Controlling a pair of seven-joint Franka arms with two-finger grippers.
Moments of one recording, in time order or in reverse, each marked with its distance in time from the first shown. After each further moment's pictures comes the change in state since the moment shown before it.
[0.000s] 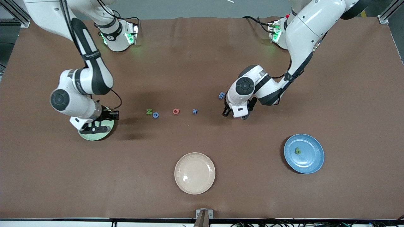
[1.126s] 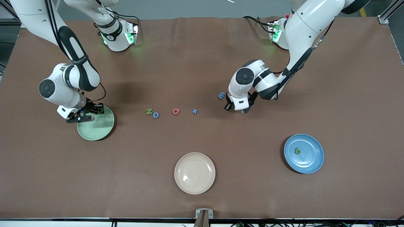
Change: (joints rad) left arm 0.011 -0.052 0.005 -0.123 0.124 0.121 -0.083; right arm -0.168 0.010 0.000 -0.245 0.000 0.277 -0.212
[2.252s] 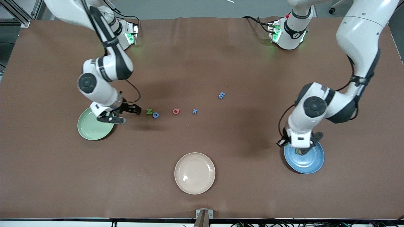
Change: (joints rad) left arm 0.402 -0.001 0.014 0.296 0.123 -0.210 0.743; right arm 0.420 -0.058 0.032 0.164 0.000 -0.130 0.766
